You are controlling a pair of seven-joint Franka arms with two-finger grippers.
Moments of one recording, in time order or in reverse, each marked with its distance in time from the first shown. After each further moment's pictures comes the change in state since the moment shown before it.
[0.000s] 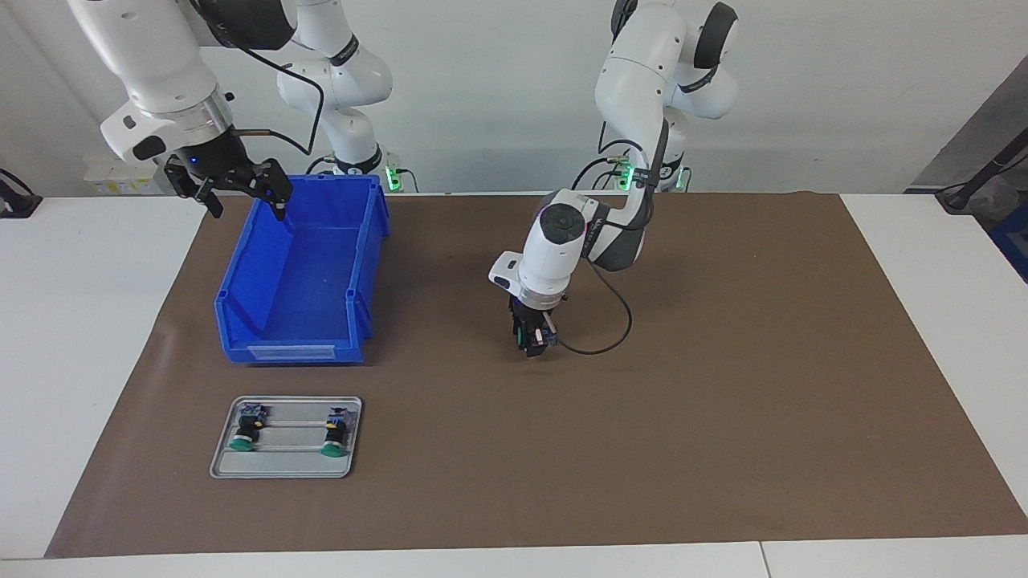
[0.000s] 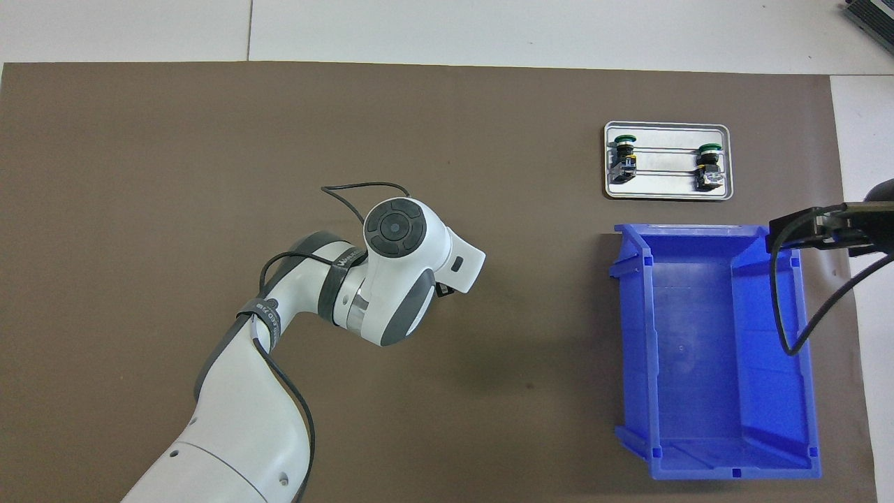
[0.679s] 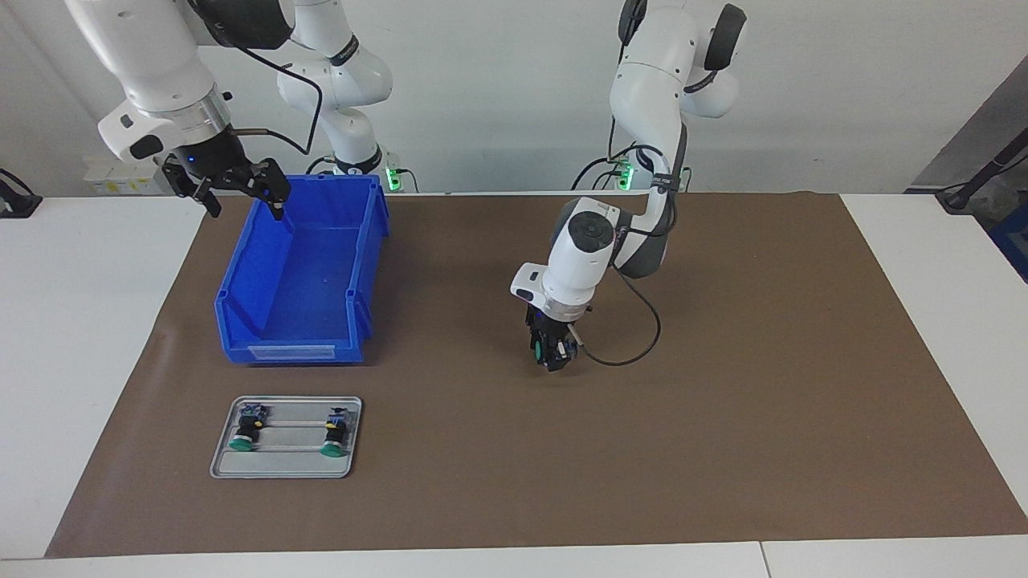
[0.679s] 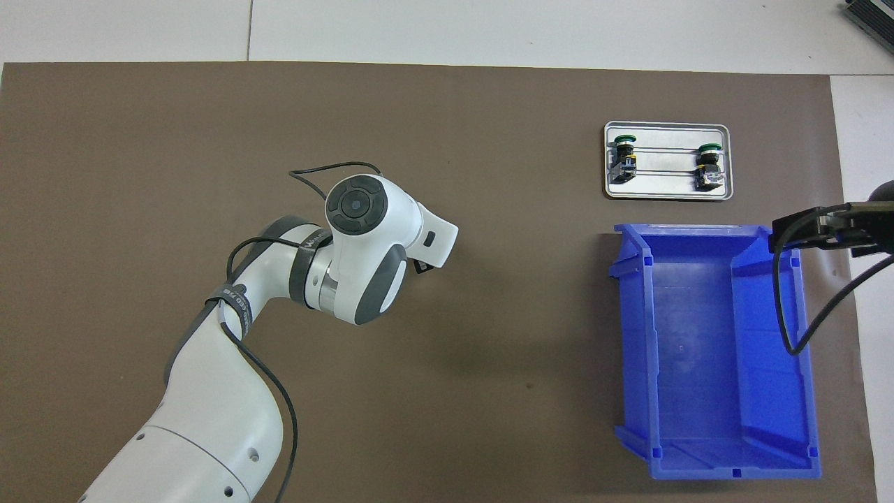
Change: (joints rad) left arm 0.085 -0.002 -0.001 0.026 -0.033 0.028 0.044; right arm -0.004 -0.002 -0.001 0.000 0.000 -0.002 0.000
